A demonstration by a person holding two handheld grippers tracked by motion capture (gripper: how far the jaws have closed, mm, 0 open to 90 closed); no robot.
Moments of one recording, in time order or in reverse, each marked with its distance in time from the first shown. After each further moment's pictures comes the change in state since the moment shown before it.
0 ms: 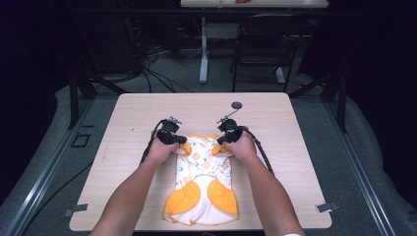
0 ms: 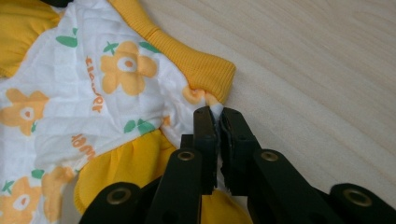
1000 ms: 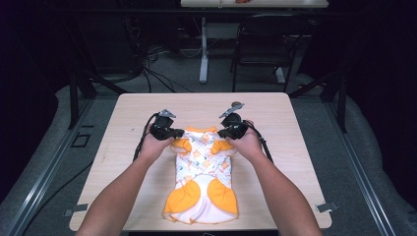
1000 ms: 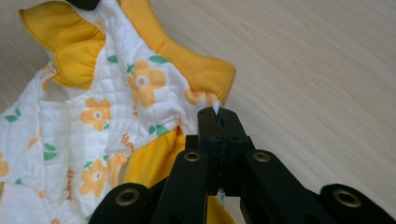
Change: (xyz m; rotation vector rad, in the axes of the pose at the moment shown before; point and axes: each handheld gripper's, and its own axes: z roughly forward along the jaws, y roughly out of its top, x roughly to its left) left arm -0.008 0.016 -0.054 -0.116 -0.034 0.043; right arm 0.015 0.009 -0.058 -0.129 -0.006 -0.113
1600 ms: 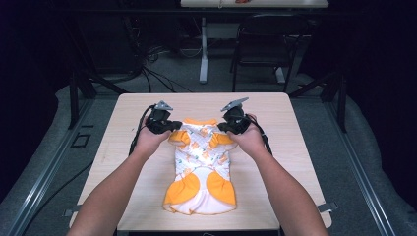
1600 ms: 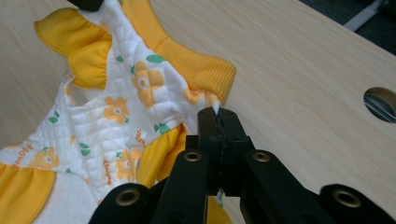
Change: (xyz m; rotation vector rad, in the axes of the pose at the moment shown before) left arm -0.003 0.024 -0.029 -0.042 0.030 0.046; right arm 0.003 0.016 -0.028 -0.079 -0.009 -0.015
